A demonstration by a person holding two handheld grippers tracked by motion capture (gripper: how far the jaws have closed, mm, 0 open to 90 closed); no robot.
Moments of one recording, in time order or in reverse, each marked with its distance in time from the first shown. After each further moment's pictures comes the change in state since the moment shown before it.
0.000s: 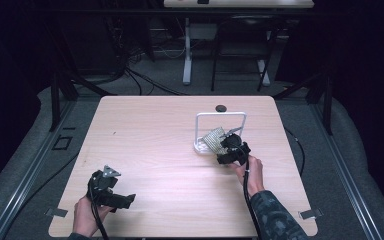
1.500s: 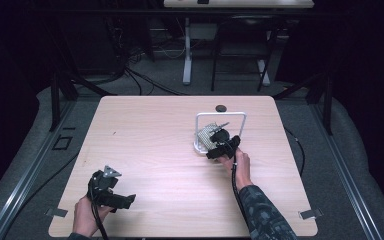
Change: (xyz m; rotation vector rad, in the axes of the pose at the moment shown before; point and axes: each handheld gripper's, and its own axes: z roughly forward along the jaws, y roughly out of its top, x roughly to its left) left arm -0.001 0.000 0.000 0.008 -0.004 0.005; right arm 0.012 0.026 0.039 0.004 -0.063 -0.003
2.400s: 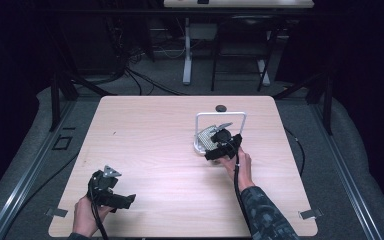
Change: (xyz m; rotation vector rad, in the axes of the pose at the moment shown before) left arm 0.000 0.000 -0.001 -0.004 0.002 -0.001; right arm 0.001 -0.001 -0.019 -0.075 0.053 -0.019
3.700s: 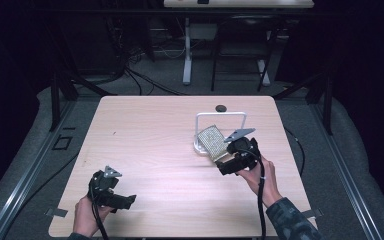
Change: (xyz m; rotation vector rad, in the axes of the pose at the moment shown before) left arm -0.001 0.000 0.001 0.006 -0.008 0.008; right arm -0.001 -0.023 -0.109 -0.063 0.135 -0.123
